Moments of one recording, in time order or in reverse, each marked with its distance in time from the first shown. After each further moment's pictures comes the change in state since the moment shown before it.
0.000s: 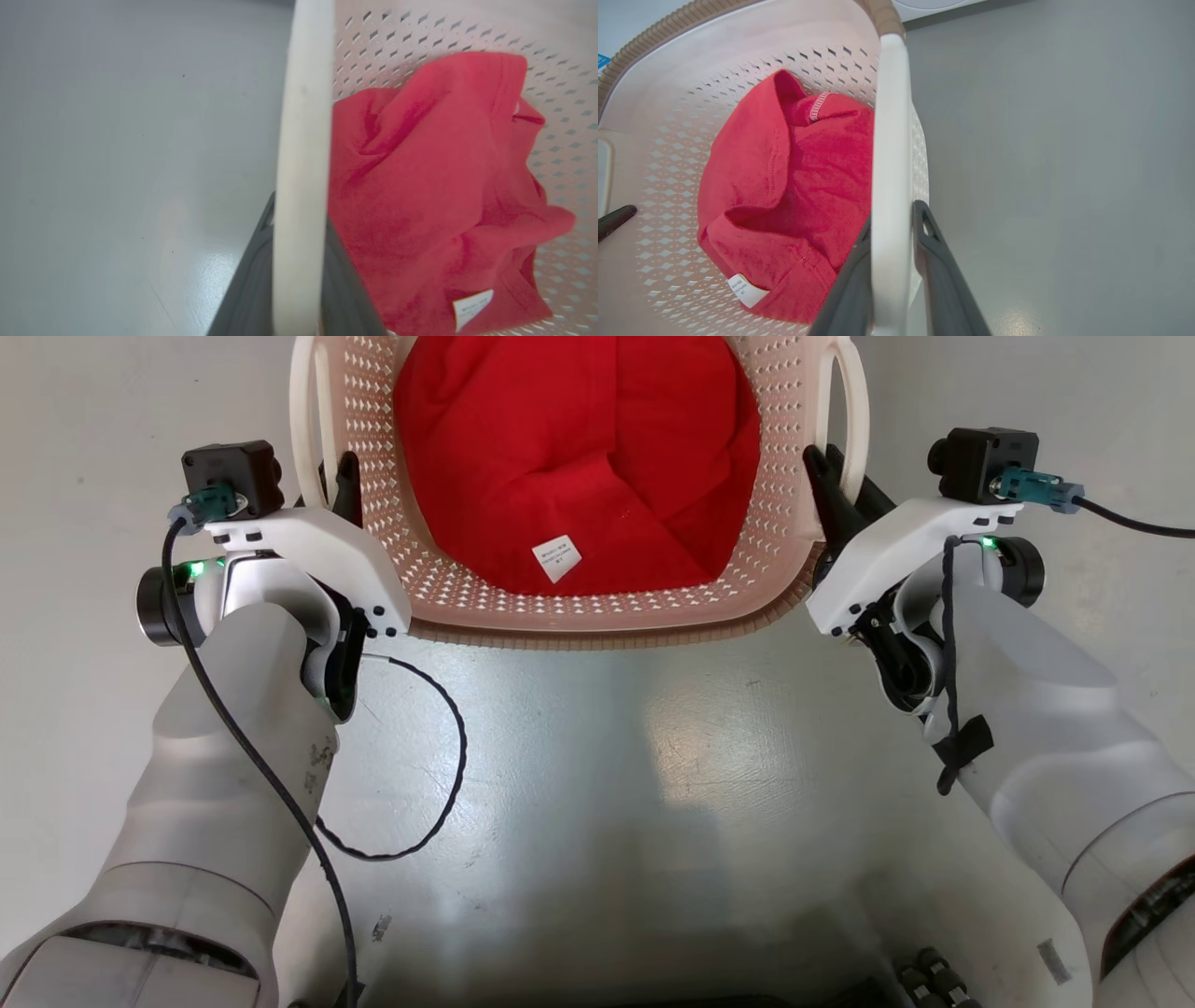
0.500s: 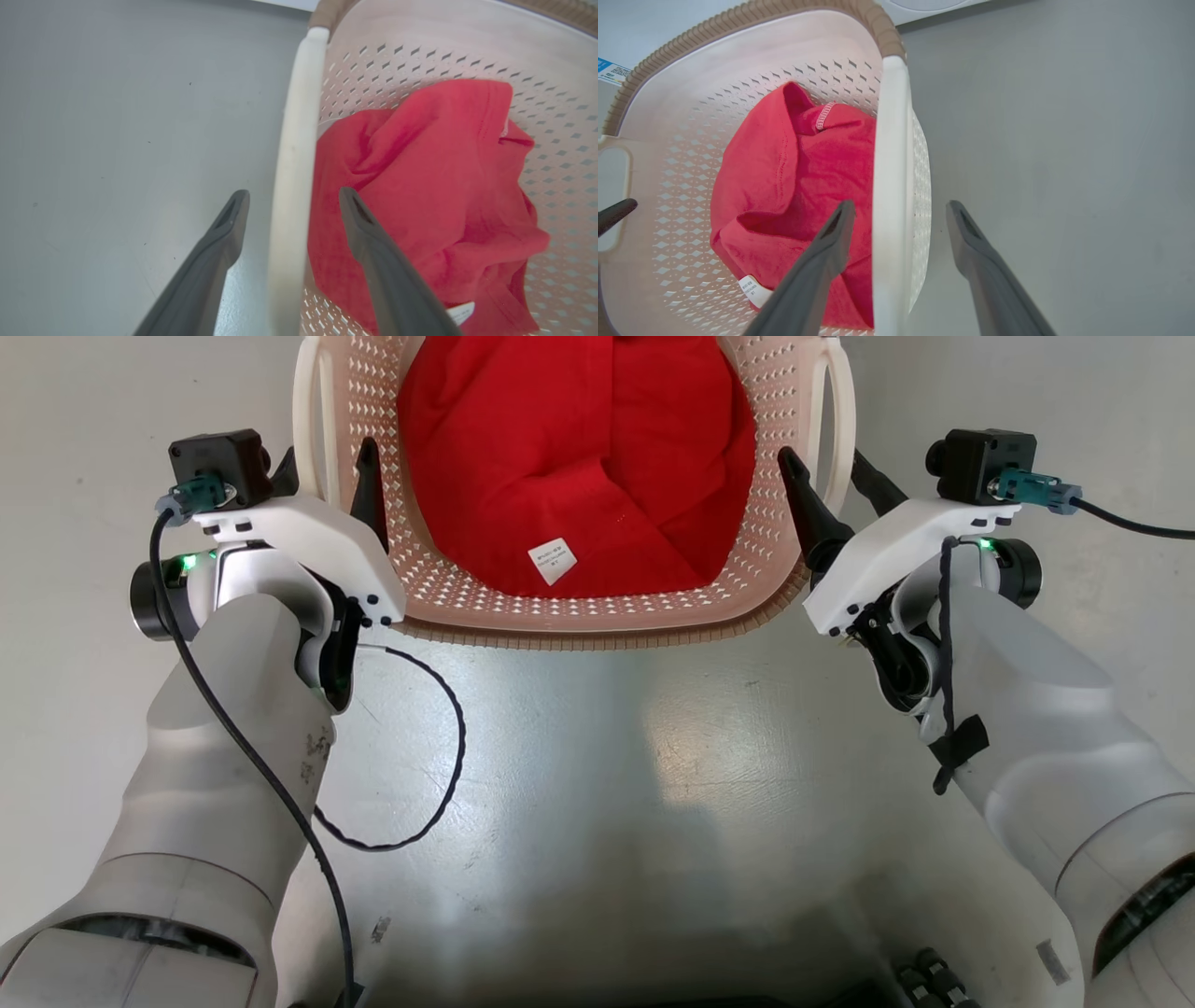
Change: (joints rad) left arm -0.020 -0.005 0.032 0.021 0.009 -0.009 -0.008; right arm -0.001 0.015 -0.024 0.026 -0.019 0.002 0.000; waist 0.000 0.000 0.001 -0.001
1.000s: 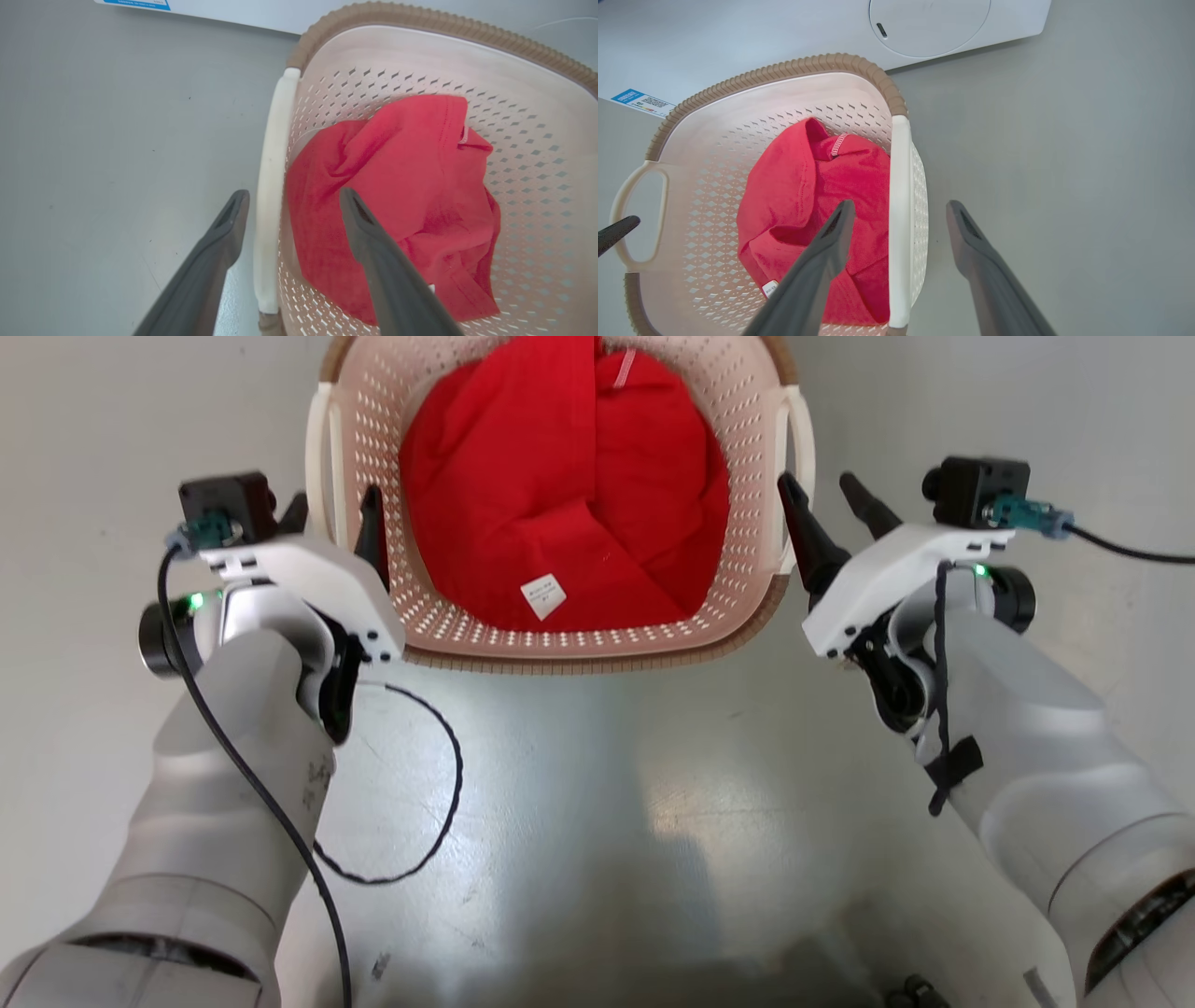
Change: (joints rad) left arm 0.026 -0.003 0.010 0.049 0.004 -0.028 0.000; right arm 0.033 0.009 -0.031 0.007 -0.016 0.000 0.000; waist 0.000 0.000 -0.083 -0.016
